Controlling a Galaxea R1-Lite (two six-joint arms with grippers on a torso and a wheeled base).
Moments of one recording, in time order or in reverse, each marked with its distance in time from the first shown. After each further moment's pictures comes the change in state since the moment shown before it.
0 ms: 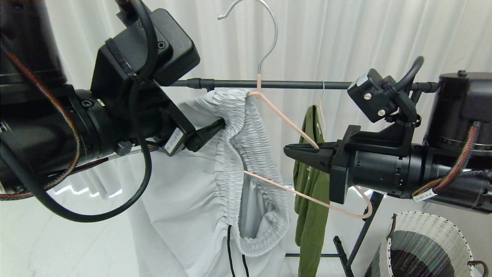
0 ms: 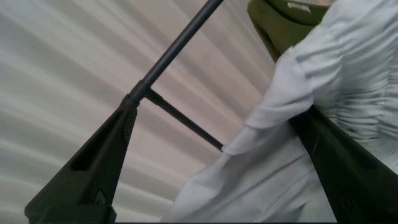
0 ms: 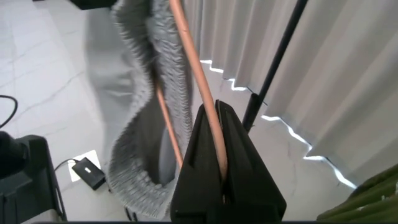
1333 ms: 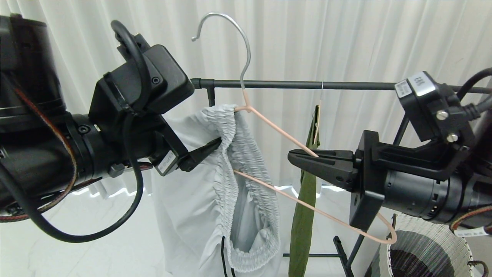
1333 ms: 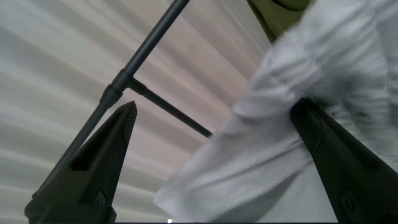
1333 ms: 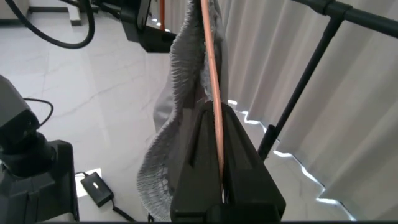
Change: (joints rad) left arm 0.034 -0.034 0.099 -0.001 -0.078 0.007; right arm 0.035 -0.068 0.185 -0.280 0.116 -0.016
